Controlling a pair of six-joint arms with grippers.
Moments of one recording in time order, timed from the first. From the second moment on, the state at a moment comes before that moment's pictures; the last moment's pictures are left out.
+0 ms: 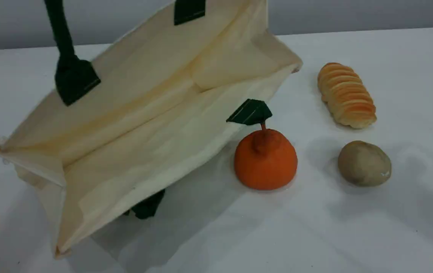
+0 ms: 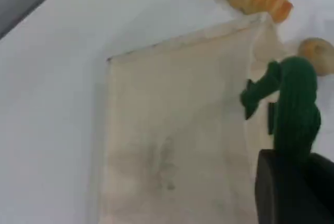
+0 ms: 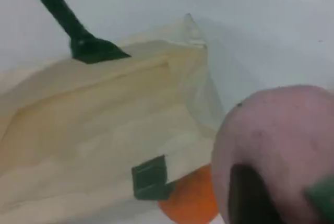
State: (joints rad) left arm -0.35 1.60 -1.72 -0.32 1.22 0.49; right arm 0.48 1.31 -0.98 0.45 0.58 -0.37
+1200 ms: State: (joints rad) left arm -0.35 1.60 -1.72 -0.31 1.22 0.49; right arm 0.90 1.47 -0.76 0.83 0.08 -0.64
